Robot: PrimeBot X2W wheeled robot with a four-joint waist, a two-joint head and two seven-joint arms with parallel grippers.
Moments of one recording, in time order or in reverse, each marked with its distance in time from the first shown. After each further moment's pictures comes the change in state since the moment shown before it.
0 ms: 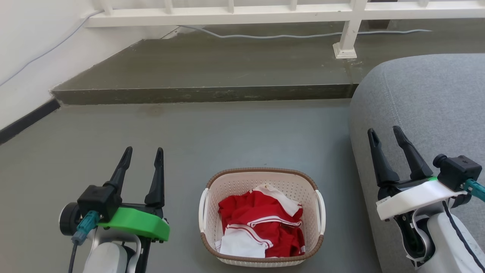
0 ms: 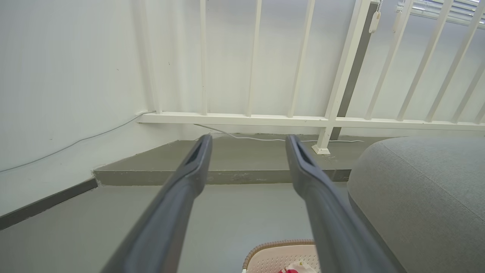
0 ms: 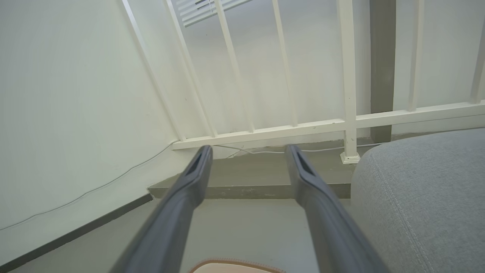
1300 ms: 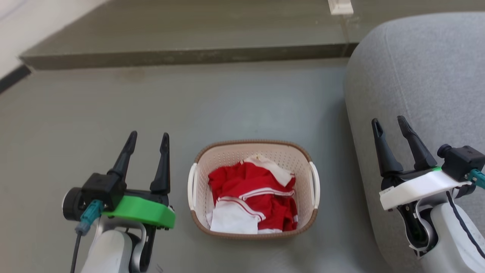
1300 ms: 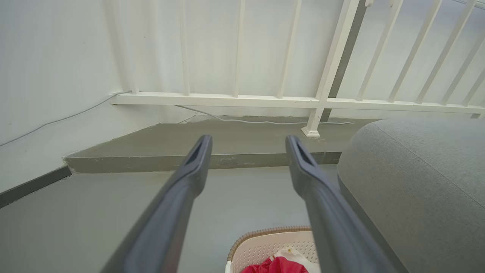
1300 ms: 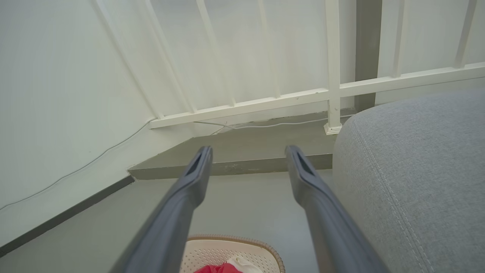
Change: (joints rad) left arm -0.038 0.000 -0.034 -0.033 -0.001 0.027 0.000; right arm -0.040 -0.010 -0.006 0.016 -0.003 0.000 0.000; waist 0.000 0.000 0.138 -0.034
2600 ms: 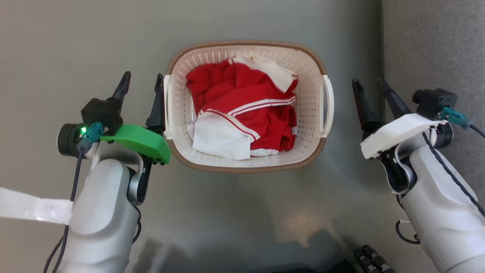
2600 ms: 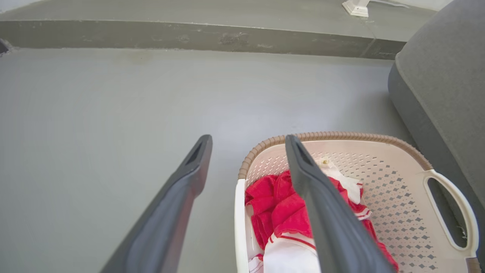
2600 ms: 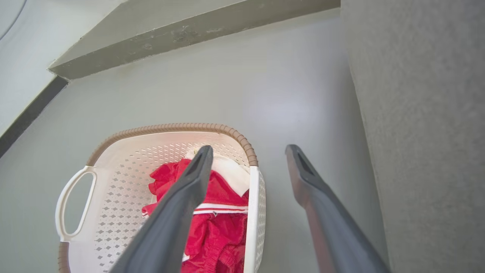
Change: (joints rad) left arm -0.393 -0.008 -0.038 0.362 -0.013 0.003 -0.001; right arm -0.382 -0.005 0.154 0.419 0.110 0.000 -0.001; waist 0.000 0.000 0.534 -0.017
